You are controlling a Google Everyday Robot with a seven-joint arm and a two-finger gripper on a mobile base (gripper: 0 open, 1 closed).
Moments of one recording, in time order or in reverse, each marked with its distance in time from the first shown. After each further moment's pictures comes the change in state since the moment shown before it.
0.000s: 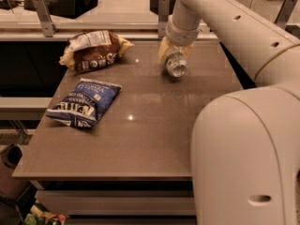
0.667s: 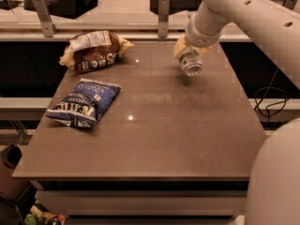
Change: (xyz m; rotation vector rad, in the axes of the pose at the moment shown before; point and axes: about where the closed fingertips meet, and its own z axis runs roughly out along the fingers) arm 0.014 -0.036 -0.031 -0.016 -0.190 0.054
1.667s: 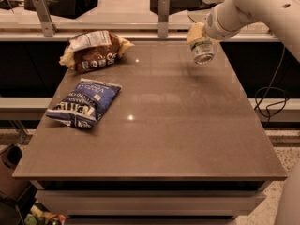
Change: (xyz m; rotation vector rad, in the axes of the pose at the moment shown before) arm -0.032 -0.044 -0.029 -0.061 -0.225 0.010
